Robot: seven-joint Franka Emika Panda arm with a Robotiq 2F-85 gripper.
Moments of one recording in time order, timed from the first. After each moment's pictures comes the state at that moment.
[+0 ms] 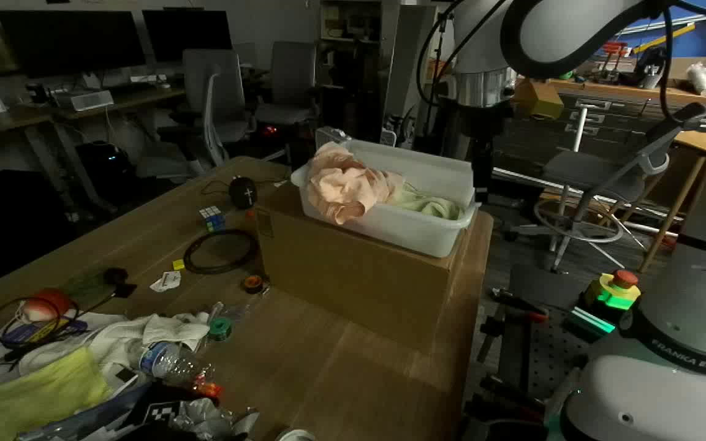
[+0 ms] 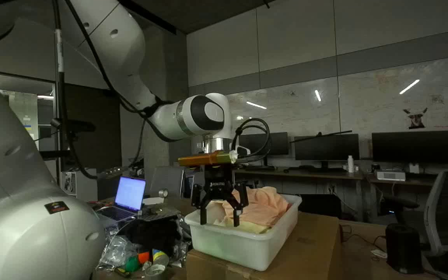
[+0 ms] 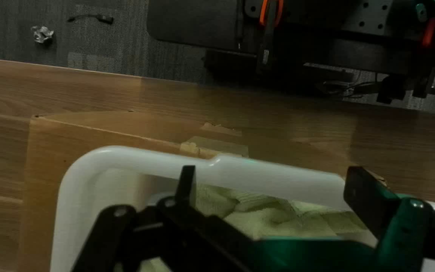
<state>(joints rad) -0.06 -0.47 -0.07 -2.61 -0.22 1.97 -0.21</state>
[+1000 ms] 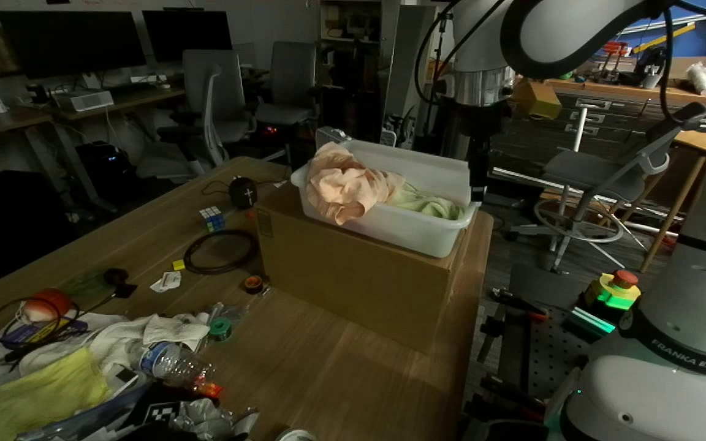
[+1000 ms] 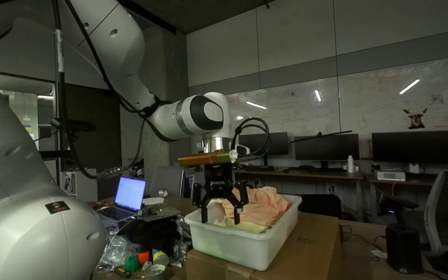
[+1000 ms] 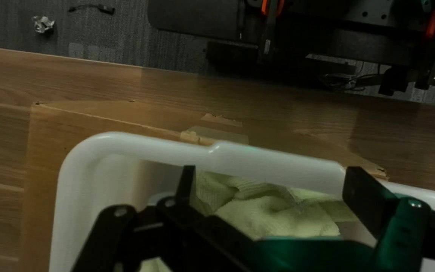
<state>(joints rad) -0.06 -0.47 -0.07 -2.61 -0.22 1.99 -0.21</state>
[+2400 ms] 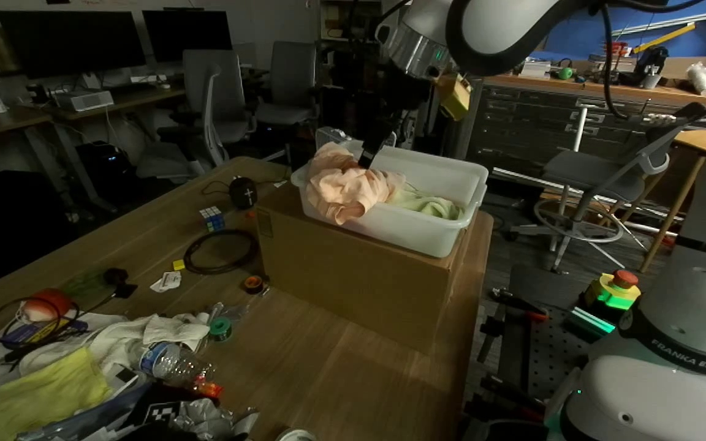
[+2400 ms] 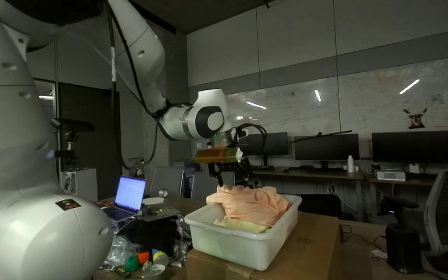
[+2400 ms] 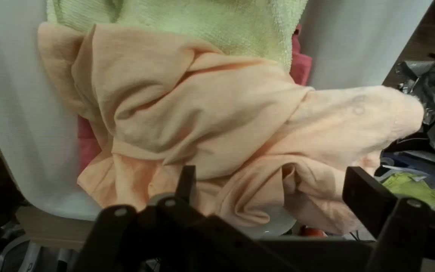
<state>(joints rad) 0.05 -0.28 -0.06 -2.48 -0.01 2.58 -0.21</state>
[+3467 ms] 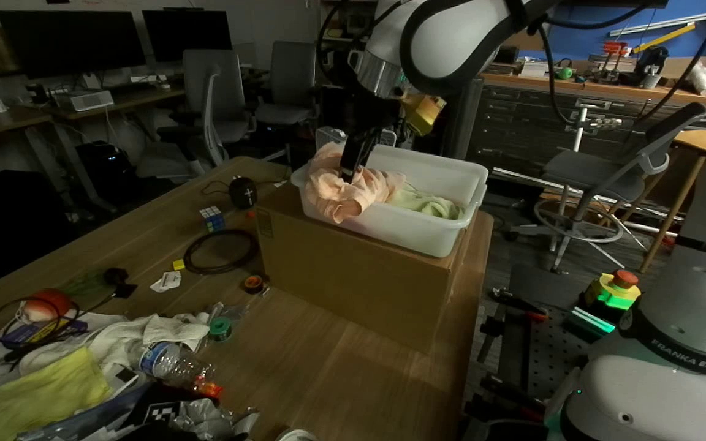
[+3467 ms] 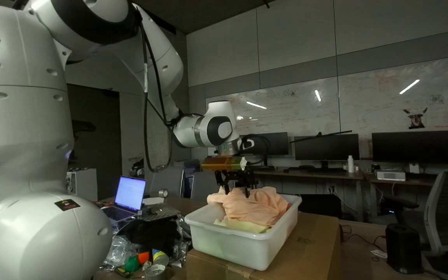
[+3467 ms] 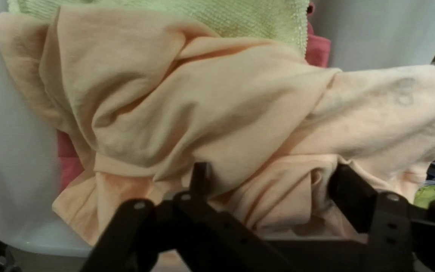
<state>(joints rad) 0.04 -0.10 -0.04 -2.35 -0.03 2.55 -0.14</state>
